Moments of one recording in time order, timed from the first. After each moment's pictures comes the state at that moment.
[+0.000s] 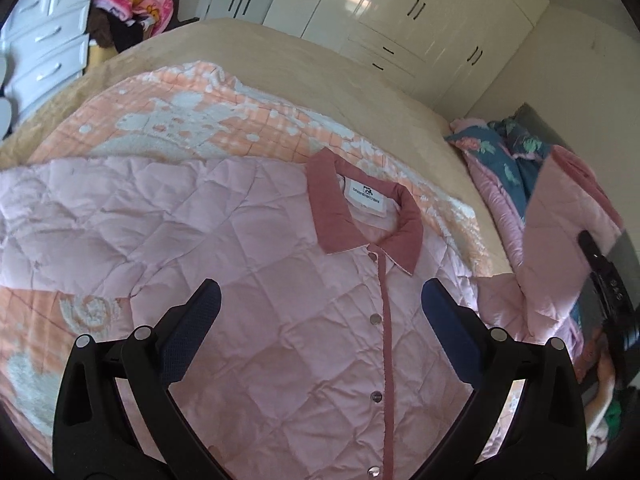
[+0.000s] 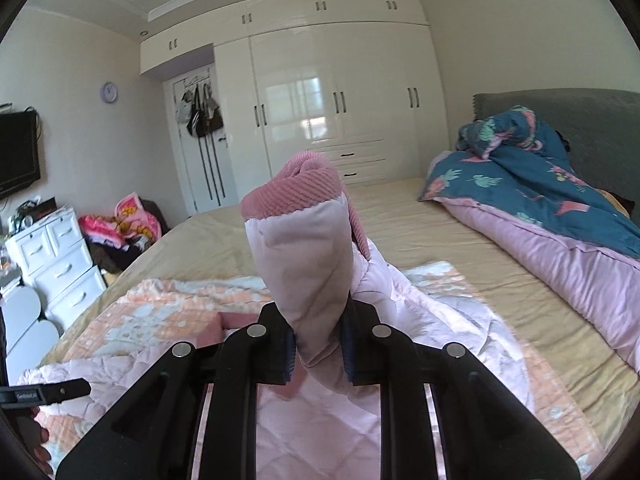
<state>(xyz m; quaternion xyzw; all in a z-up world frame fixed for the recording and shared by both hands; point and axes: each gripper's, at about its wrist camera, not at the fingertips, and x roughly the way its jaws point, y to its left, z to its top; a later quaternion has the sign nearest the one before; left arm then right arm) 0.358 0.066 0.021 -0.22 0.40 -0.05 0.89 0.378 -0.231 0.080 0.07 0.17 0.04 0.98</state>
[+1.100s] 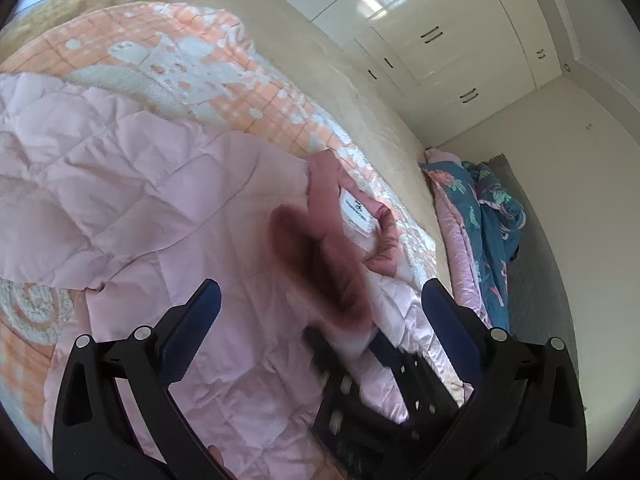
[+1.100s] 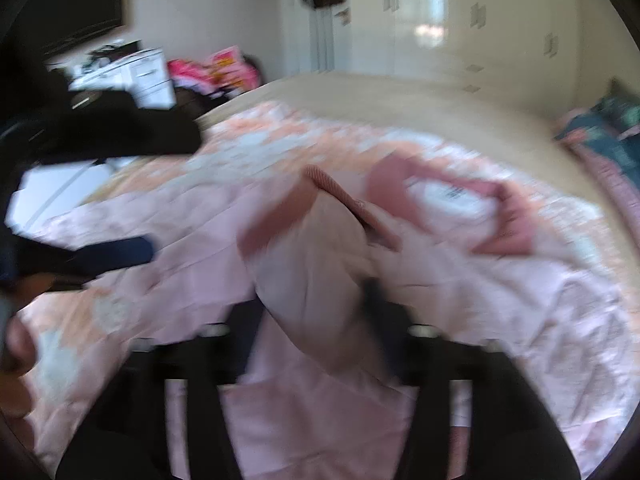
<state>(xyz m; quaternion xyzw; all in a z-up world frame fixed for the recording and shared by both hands) 0.390 0.120 -0.027 -0.37 0.39 -0.10 0.84 0.400 -0.007 -0.056 -0.05 0.37 0.23 0.90</state>
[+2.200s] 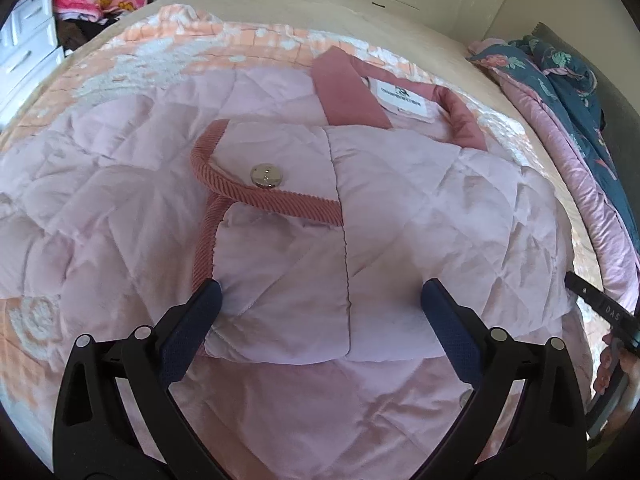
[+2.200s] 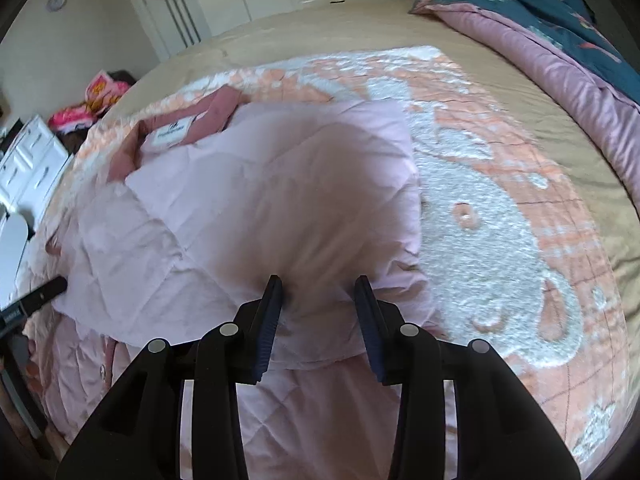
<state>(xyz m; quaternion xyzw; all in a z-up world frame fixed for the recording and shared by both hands) 0.404 0.020 -0.095 -0.10 0.48 -0.04 0.87 0.412 -0.293 -0.101 0.08 0.47 0.06 0.87</state>
